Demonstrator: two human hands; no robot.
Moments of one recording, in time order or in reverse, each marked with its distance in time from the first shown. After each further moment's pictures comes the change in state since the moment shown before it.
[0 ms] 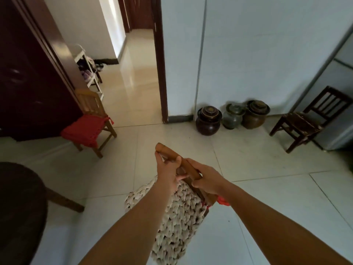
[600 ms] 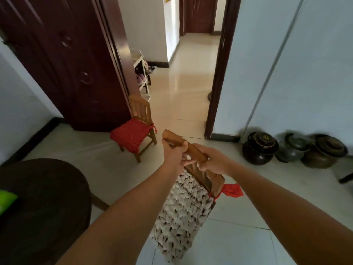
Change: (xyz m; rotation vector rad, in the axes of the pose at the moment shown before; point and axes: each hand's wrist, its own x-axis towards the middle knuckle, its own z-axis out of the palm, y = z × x) left_hand 0.147 0.225 -0.058 -0.094 0.137 0.149; right_hand 0.261 -0.150 -0.038 -0.013 -0.207 -0.200
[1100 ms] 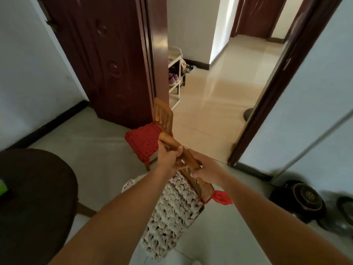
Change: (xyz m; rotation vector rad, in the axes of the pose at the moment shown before) left_hand 0.203 0.092 0.009 -0.076 0.230 0.138; right_hand 0.256 0.016 -0.055 0.020 -0.158 -0.120
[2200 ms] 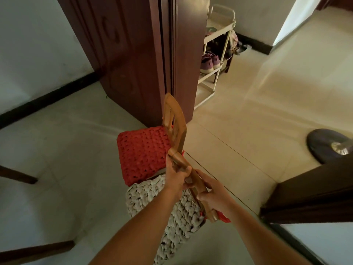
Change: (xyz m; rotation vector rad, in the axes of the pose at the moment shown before) left_hand 0.455 -0.079 0.033 -0.070 0.258 -0.033; right_hand 0.432 0.221 -0.040 0.122 -0.287 0.081
